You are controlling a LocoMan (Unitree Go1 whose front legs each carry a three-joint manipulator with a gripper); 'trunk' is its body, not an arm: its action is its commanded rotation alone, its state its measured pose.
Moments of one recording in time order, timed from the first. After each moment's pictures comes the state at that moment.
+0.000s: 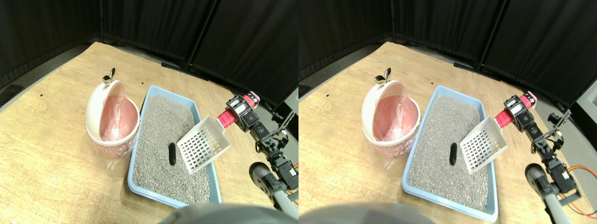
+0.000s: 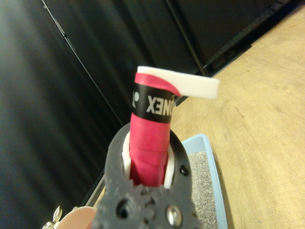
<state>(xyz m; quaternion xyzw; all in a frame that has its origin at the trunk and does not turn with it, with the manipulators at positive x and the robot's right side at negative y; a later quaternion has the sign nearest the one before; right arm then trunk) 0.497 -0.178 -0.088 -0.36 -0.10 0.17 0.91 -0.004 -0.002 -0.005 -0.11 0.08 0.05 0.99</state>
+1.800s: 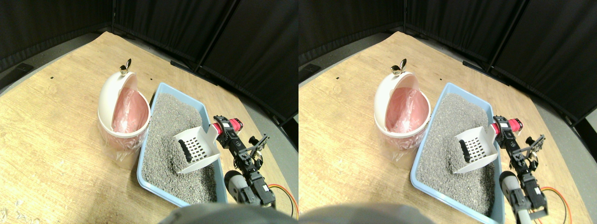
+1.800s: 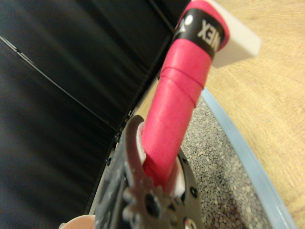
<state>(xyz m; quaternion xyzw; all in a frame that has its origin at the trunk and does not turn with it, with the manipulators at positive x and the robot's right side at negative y) 0.496 -0.136 -0.148 -0.03 0.05 0.15 0.99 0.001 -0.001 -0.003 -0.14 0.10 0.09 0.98</state>
